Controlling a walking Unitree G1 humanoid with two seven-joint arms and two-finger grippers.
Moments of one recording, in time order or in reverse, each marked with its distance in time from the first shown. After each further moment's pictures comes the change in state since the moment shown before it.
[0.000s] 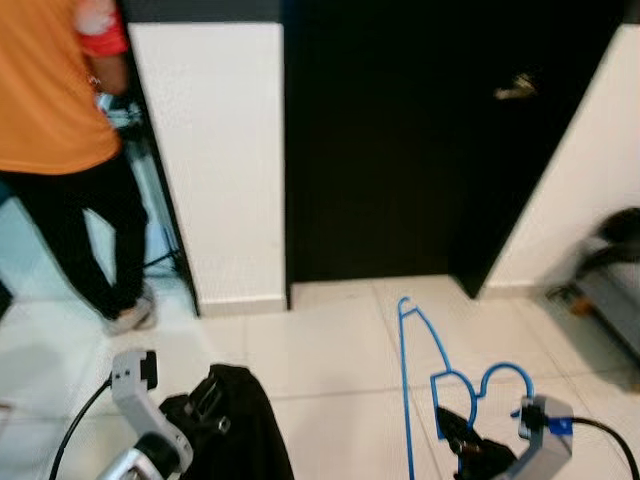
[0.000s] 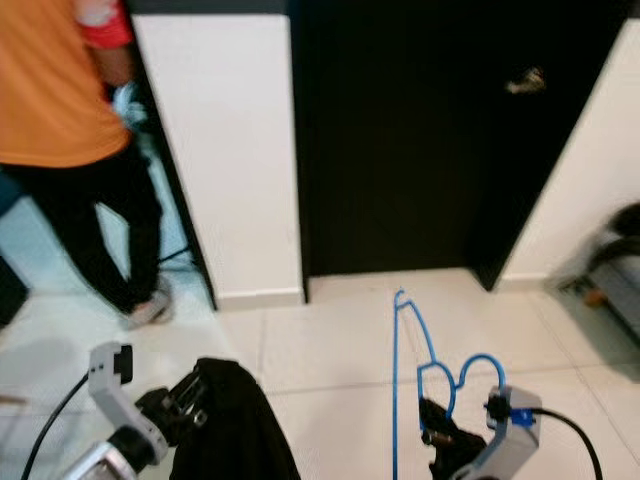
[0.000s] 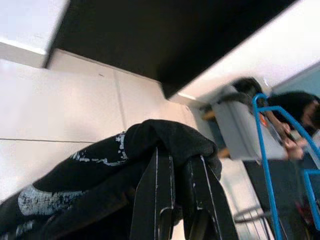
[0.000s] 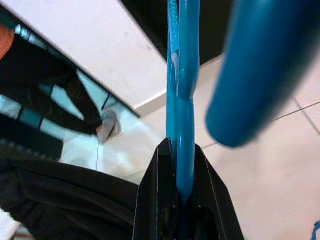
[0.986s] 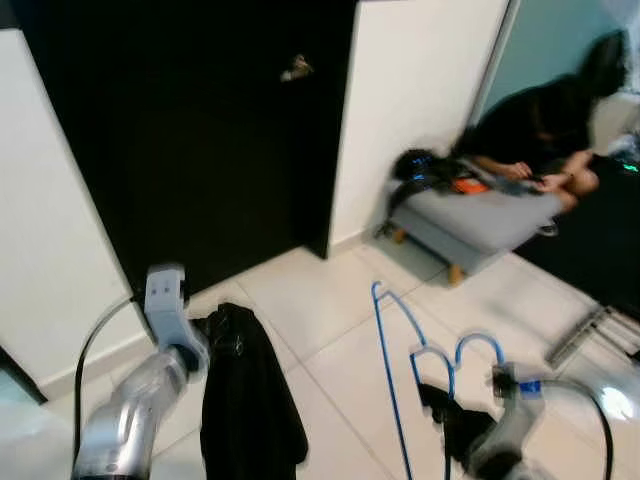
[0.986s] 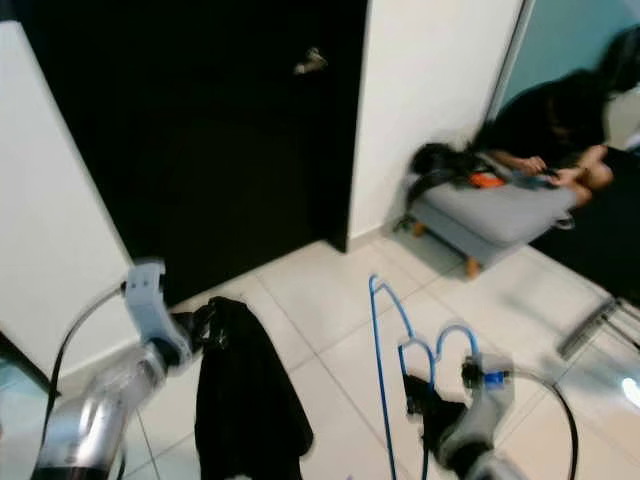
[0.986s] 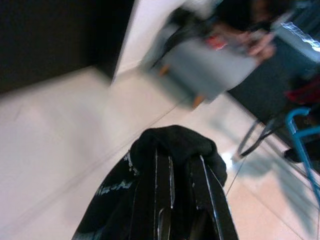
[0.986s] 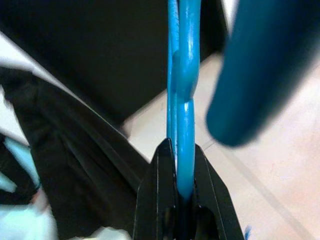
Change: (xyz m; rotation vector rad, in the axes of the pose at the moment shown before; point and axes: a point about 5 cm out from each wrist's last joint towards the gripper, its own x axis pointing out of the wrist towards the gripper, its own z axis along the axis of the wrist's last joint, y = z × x) left arm 0.110 -0.036 0.091 0.300 -0.095 -0.011; right arm 0.041 0.020 0.038 -0.207 -0.028 0.159
